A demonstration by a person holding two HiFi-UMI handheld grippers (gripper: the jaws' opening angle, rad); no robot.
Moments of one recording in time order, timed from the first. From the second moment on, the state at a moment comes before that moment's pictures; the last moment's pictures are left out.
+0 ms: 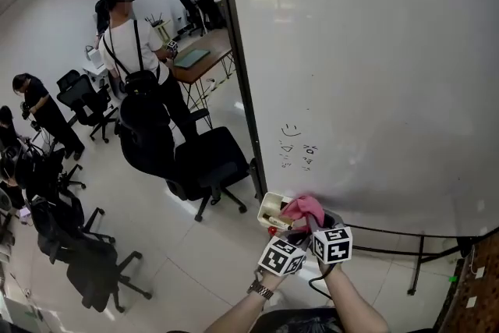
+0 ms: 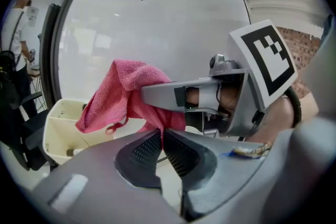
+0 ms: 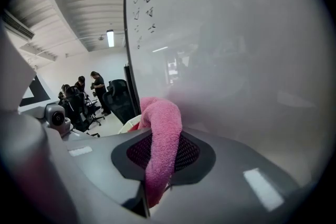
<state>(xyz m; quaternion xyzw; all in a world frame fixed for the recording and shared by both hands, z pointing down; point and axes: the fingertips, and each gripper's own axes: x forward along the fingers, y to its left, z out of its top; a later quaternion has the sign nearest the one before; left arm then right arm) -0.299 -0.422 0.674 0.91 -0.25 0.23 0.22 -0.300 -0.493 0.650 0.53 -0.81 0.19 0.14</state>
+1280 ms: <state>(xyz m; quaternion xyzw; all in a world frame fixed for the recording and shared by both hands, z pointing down) -0.238 -0.394 0.815 0.89 -0.21 0.30 0.28 -0.224 -0.463 0.806 0.57 -0.73 0.34 0.15</state>
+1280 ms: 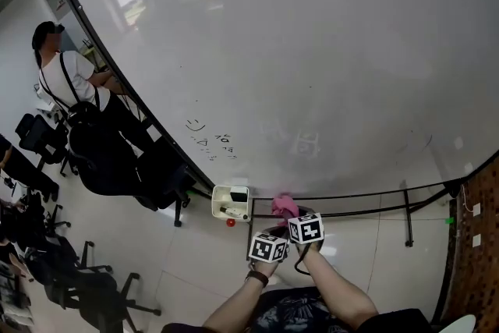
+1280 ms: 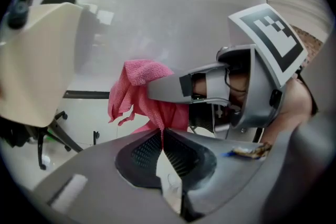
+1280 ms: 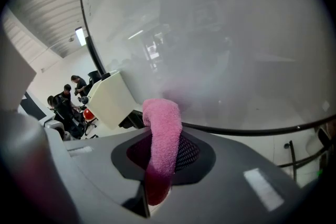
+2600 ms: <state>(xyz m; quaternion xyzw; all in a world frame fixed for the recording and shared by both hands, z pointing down) 0.106 -0.207 0.828 0.89 0.03 0.42 0.19 0.153 -0.263 0.817 0.74 -0.55 0.40 0.01</state>
